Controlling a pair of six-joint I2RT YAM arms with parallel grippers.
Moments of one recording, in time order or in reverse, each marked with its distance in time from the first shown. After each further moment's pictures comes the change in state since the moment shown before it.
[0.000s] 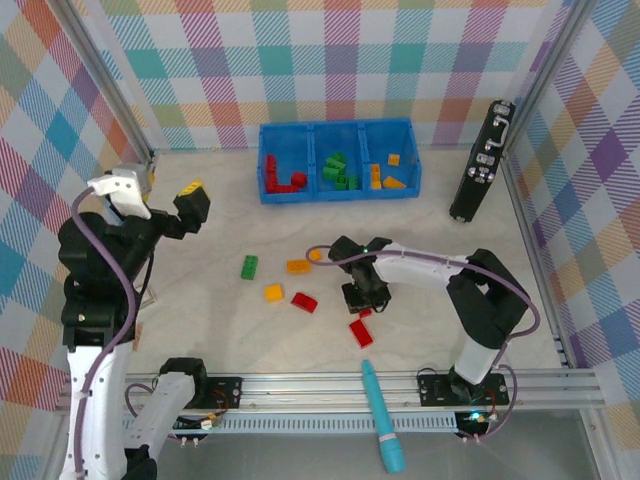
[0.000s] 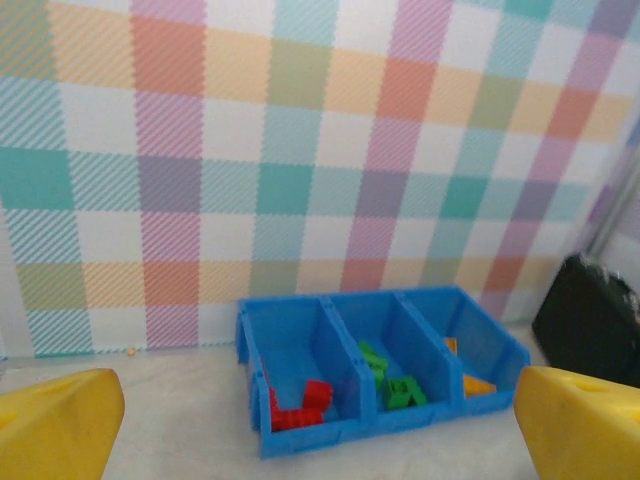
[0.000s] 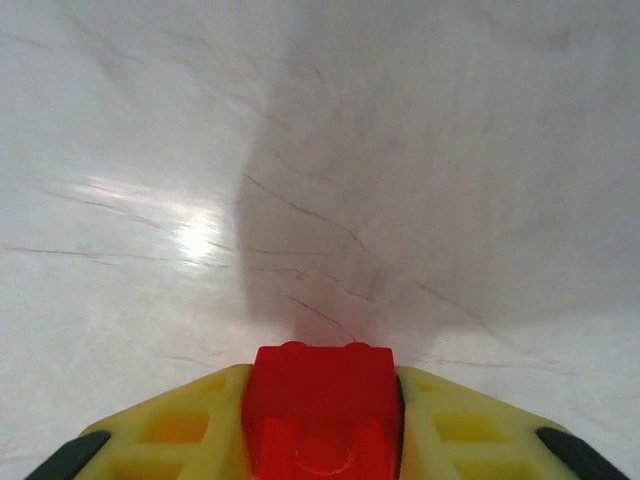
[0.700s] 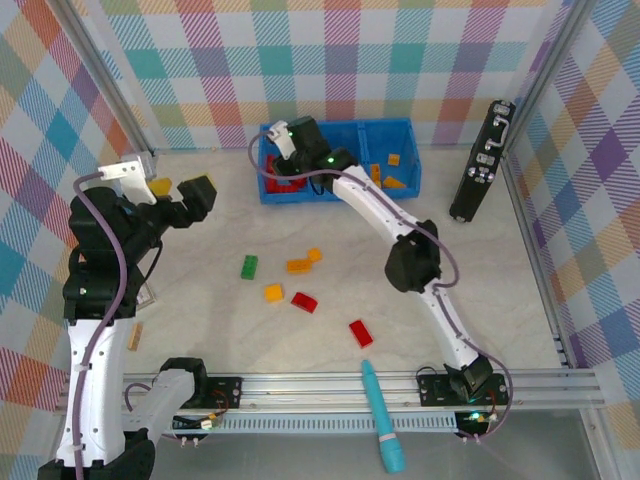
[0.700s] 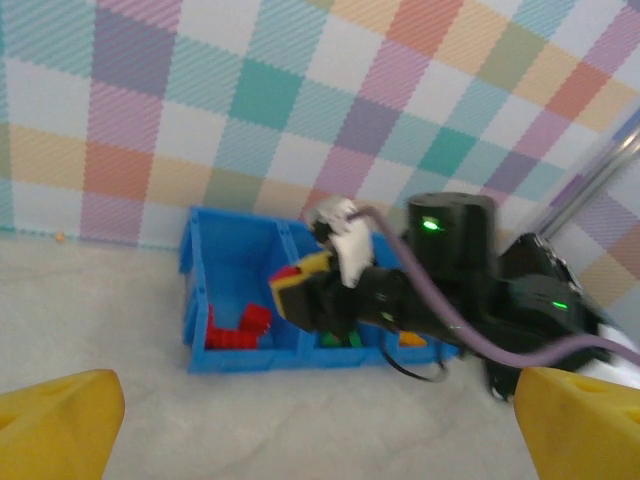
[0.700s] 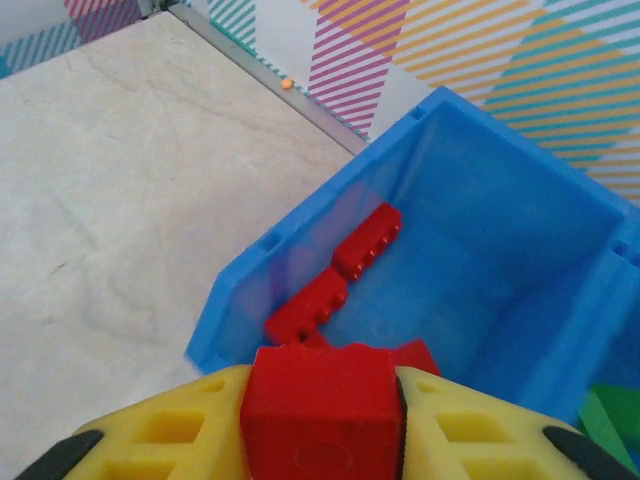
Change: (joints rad) left arm 0.000 0.127 0.107 -0.185 0.086 -0.180; right arm -0.151 0.813 1.482 0.280 -0.014 -0.677
